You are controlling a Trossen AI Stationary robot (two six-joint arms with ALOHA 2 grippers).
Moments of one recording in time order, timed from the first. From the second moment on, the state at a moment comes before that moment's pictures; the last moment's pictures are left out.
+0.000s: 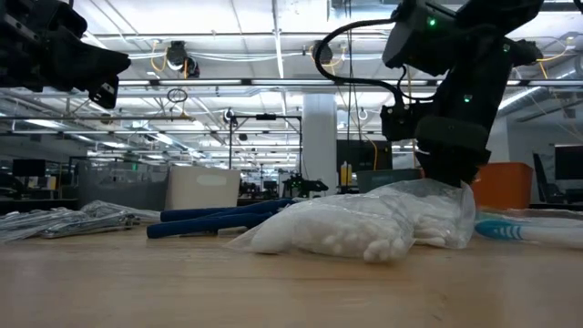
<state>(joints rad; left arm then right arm) 0.09 0.01 0.05 0.00 0.18 -0.08 0.19 1.62 0.79 -0.38 0.15 0.68</state>
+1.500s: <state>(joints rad) 0.09 0.01 0.05 0.00 0.18 -0.08 -0.03 0.78 0.36 -0.51 1.26 0.88</state>
